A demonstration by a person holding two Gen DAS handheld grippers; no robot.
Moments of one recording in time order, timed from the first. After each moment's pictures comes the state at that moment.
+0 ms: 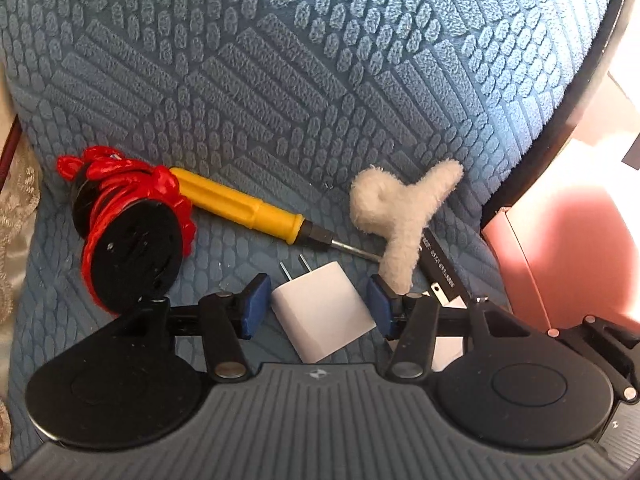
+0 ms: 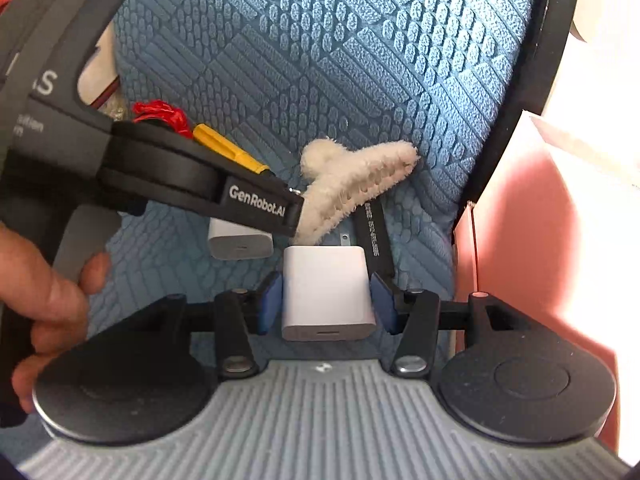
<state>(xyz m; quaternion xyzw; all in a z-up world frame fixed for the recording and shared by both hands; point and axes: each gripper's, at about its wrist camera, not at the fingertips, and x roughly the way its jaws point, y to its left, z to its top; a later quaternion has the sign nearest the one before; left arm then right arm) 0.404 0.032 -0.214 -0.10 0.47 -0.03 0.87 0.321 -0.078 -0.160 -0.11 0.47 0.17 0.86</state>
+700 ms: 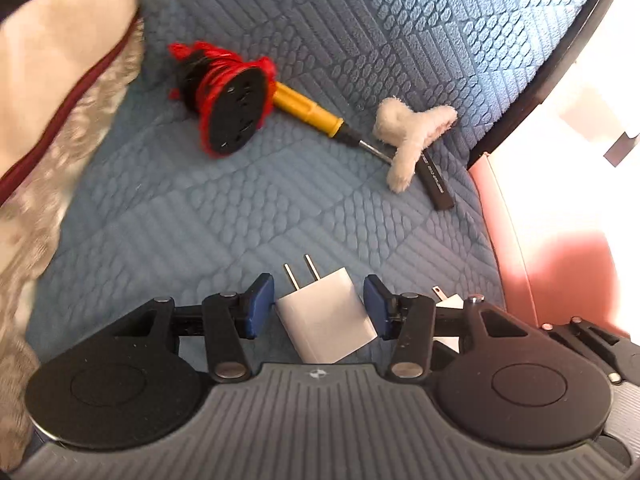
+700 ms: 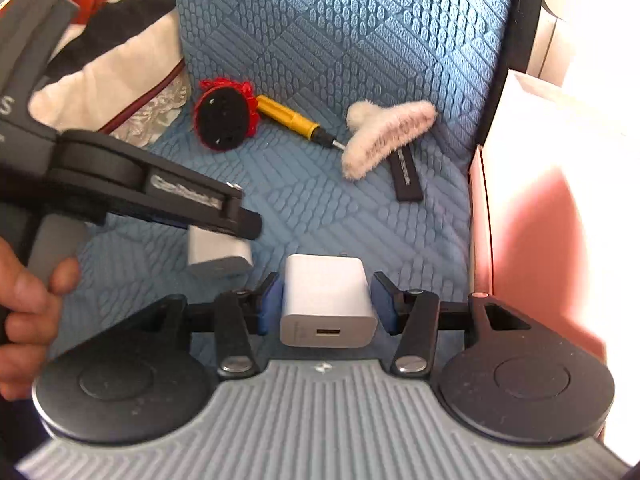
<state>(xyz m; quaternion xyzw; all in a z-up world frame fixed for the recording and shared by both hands) 0.298 0.056 -0.199 -0.18 0.50 -0.01 0.85 0.246 -0.083 -0.131 -0.08 0.48 0.20 0.85</state>
